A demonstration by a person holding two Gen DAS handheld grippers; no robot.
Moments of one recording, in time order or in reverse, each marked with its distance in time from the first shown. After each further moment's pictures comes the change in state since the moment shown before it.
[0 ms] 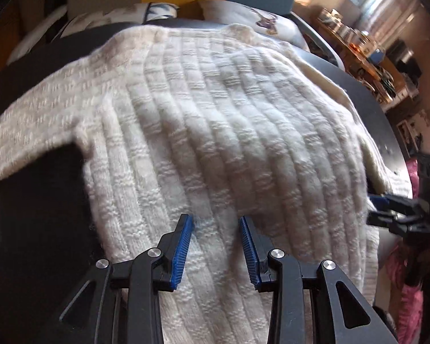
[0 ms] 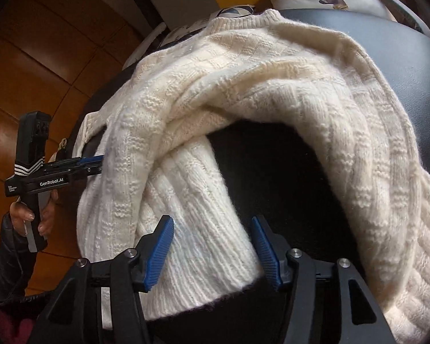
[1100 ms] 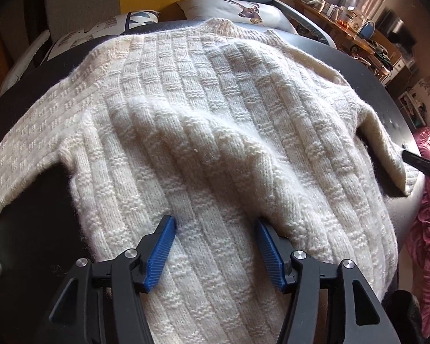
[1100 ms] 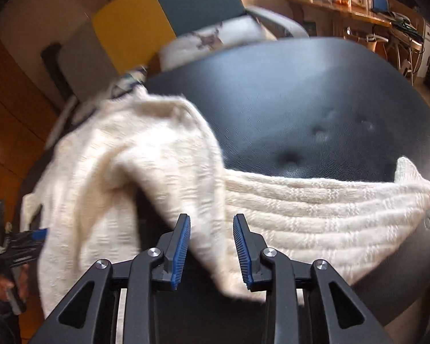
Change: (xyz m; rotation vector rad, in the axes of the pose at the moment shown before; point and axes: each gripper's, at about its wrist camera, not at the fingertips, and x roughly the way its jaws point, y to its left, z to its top) left arm 0.029 -0.015 0.033 0.144 0.006 0.073; right arm -0.084 -0.081 -0.030 0.322 -0.200 -0.314
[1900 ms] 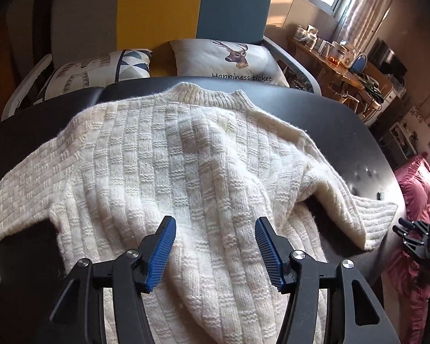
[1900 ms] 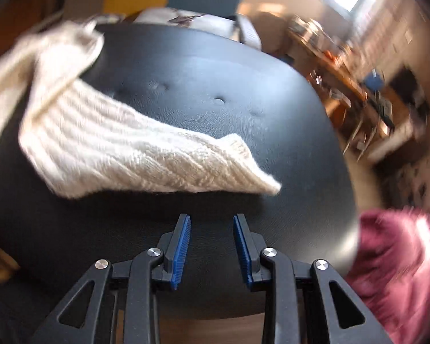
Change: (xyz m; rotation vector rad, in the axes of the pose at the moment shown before) left arm -0.037 -0.062 0.052 -0.052 -0.159 -0.025; right arm -0.059 -0.129 -0.052 -0.571 -0.018 -0.543
